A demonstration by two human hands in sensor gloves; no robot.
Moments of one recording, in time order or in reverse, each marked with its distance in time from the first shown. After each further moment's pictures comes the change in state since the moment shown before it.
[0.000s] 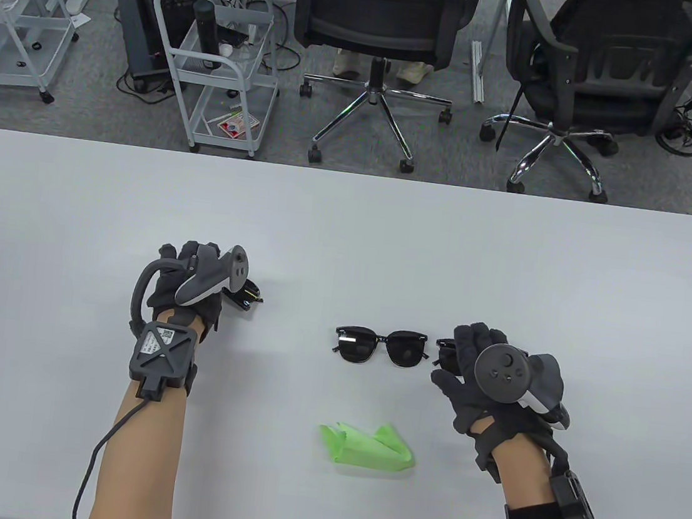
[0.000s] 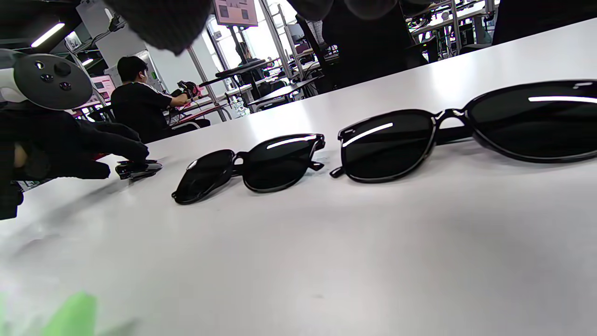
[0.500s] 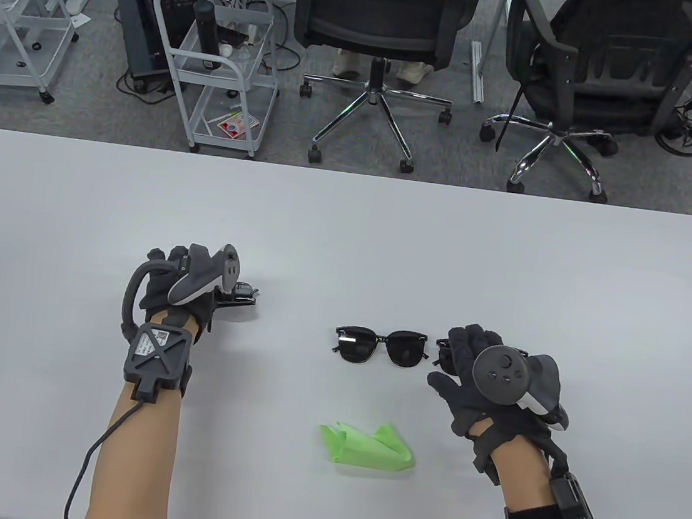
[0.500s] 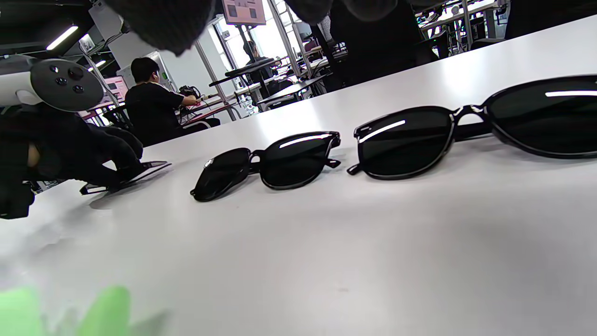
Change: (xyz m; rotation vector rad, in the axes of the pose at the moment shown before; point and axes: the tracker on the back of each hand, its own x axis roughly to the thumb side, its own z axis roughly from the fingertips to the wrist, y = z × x) left_hand -0.019 0.001 0.012 -0.054 0.051 0.050; right_hand 0.007 0.000 0.001 0.016 -0.031 -0.010
